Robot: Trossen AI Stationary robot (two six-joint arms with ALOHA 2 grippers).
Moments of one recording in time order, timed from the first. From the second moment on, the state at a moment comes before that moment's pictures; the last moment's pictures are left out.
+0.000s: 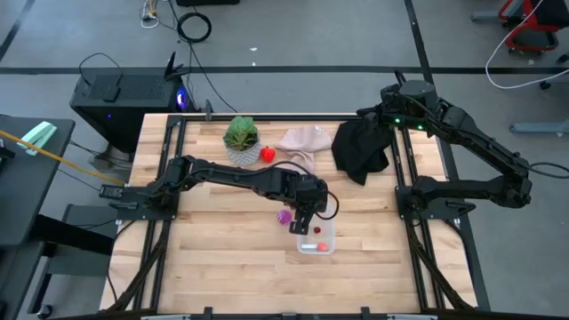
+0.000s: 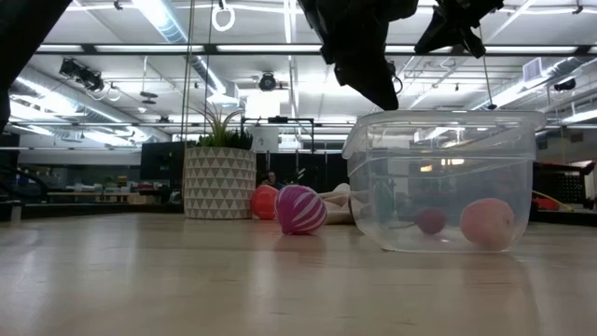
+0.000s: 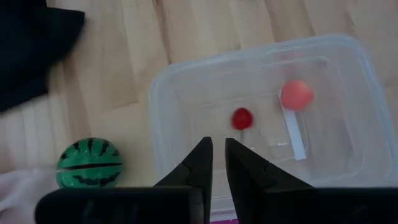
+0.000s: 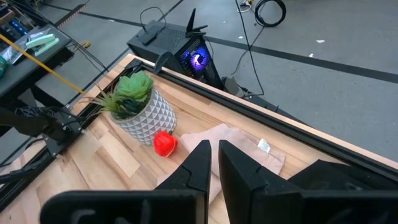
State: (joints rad) left arm -0.11 2.15 1.96 -0.80 -0.03 0.12; right arm -0.62 0.92 1.15 -0.73 -0.03 0.43
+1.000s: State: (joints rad) left arm -0.06 1.89 1.95 -0.10 -0.10 -0.11; right arm -0.63 0.92 1.15 -0.78 -0.03 0.39
